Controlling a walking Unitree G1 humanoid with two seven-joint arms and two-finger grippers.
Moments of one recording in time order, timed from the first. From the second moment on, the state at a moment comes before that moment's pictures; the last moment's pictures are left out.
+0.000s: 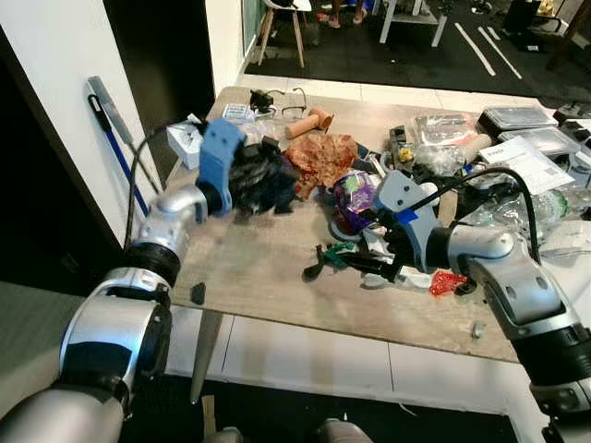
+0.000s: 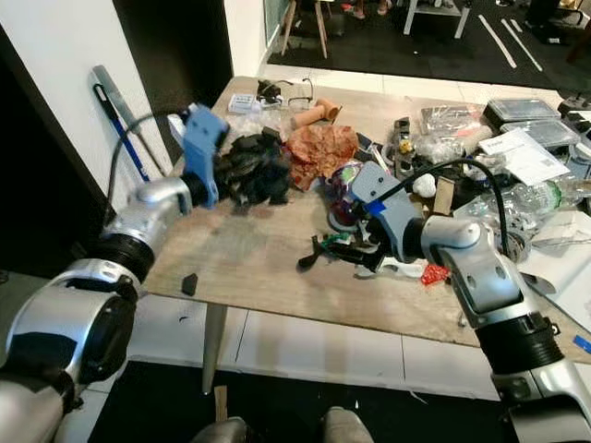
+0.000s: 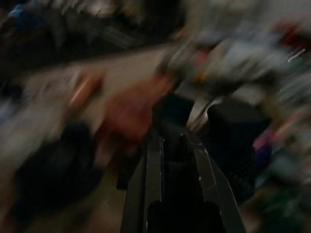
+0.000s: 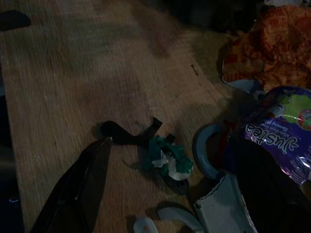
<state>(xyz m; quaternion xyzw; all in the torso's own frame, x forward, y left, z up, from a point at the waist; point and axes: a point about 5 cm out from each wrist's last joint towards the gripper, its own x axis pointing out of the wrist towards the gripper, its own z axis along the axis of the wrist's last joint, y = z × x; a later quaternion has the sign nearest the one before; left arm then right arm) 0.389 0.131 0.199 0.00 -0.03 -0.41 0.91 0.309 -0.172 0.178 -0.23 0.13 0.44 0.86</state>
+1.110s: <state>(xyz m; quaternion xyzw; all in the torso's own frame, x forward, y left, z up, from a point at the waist) 0.377 0.149 0.206 -0.22 -0.10 -0.42 0.88 0.296 -0.163 0.206 -0.08 0.02 0.52 0.85</state>
